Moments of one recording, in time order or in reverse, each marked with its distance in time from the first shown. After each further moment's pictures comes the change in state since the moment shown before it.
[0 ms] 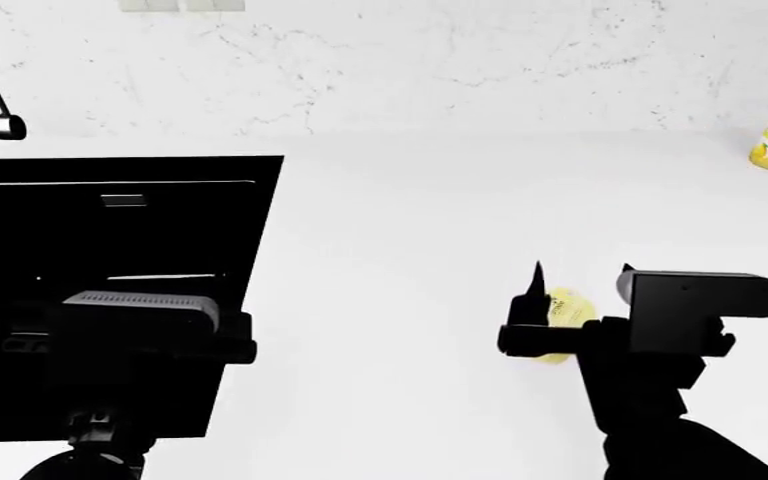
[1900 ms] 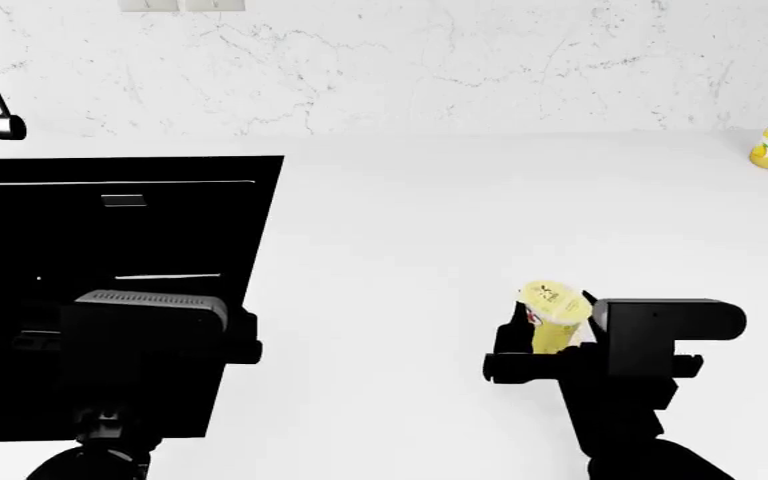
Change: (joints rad) left arm -0.013 -0.014 0.032 -0.024 -0.007 0.013 -0.019; right arm -0.069 0.002 -0.060 0.062 -0.030 -0.098 -0.058
